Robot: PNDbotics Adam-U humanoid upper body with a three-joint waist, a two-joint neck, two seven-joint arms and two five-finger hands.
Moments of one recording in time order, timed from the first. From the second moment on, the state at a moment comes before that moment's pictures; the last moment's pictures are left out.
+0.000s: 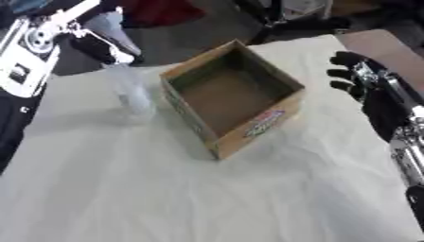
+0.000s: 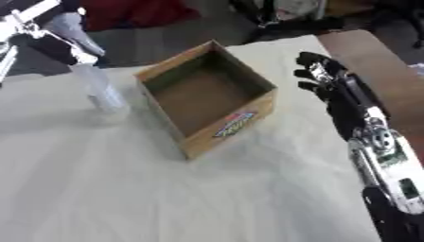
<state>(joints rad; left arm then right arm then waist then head) -1.24 0.43 -0.17 -0.98 -0.54 -0.18 -0.35 -0.50 -0.43 -0.01 -1.67 -0.23 0.12 0.04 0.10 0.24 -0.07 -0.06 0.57</state>
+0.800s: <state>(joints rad) -1.27 0.46 -0.16 -1.05 -0.52 -0.14 -0.37 -0.49 -0.43 -0.01 -1.66 -0.24 0.12 0.04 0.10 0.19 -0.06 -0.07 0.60</state>
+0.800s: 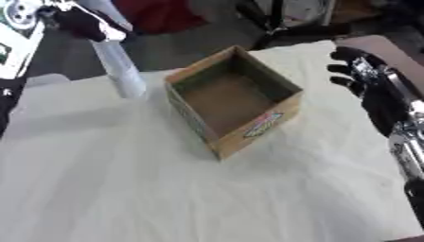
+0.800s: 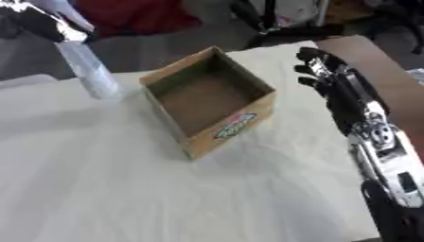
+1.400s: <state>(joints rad) -1.36 0.35 -0.17 -1.15 -0.44 -0.08 -0.34 -0.50 -0.43 0.00 -1.66 -0.24 0.12 0.04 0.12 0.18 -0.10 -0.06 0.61</state>
